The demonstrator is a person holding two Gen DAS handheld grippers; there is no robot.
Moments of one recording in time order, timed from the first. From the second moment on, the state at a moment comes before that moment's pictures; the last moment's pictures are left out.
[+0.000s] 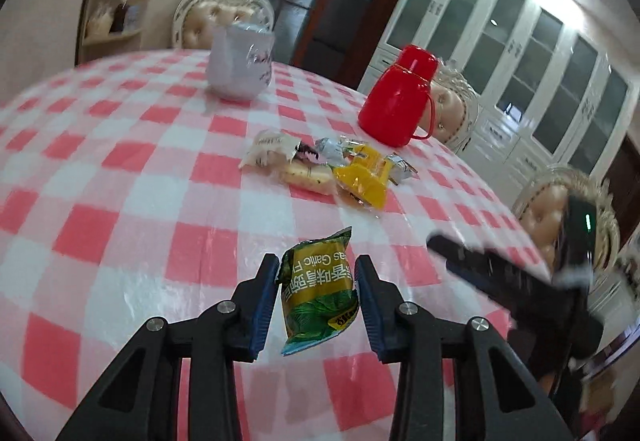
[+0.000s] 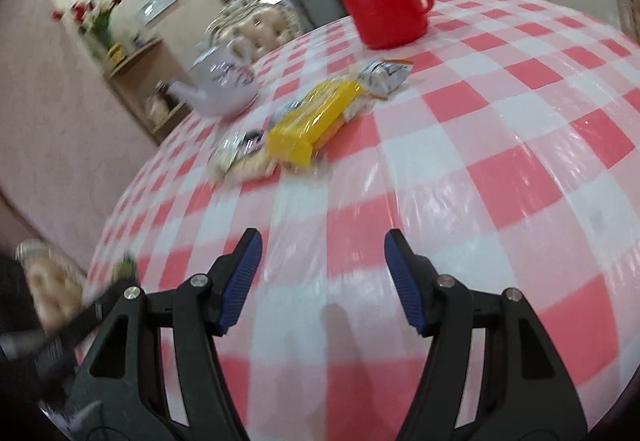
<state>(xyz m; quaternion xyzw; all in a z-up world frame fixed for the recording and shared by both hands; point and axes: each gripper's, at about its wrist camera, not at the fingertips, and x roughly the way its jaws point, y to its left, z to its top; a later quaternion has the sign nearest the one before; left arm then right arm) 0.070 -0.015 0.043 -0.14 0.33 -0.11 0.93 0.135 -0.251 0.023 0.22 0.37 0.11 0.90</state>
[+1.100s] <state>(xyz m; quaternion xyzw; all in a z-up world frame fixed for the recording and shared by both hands) 0.090 0.019 0.019 -0.18 0.37 -0.08 0.91 0.081 -0.203 0.031 0.08 0.39 0.08 0.92</state>
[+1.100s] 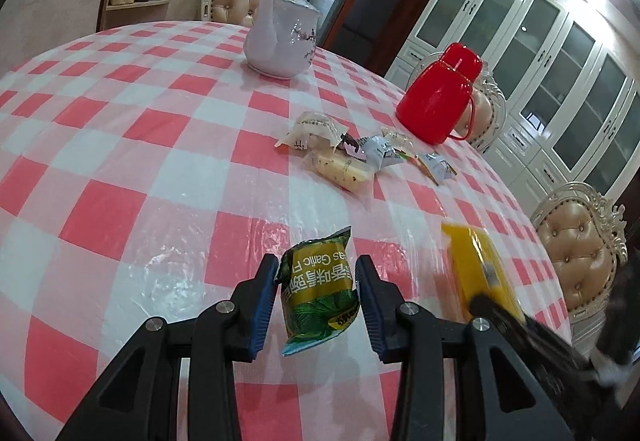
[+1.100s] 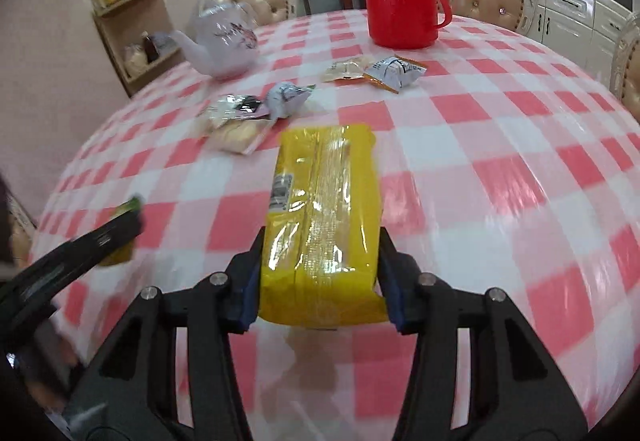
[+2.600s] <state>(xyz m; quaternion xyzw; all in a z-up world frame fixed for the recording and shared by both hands) -0.001 0.053 0.036 -0.19 0.33 -0.03 0.93 0.038 -0.179 0.036 0.16 0.38 0.19 0.89</state>
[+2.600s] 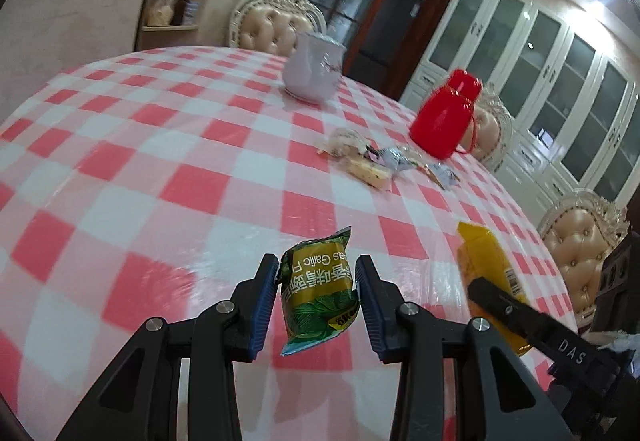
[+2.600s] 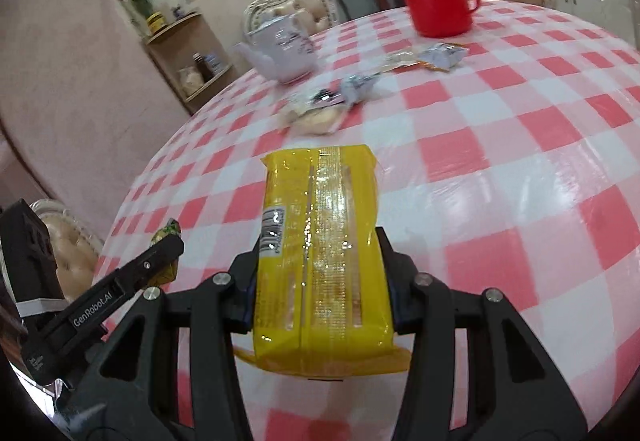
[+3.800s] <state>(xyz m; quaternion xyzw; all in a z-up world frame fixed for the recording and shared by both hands) -0.176 0.184 0.048 -0.22 0.30 0.09 0.92 -0.055 -0.023 0.020 0.10 0.43 0.42 0.79</state>
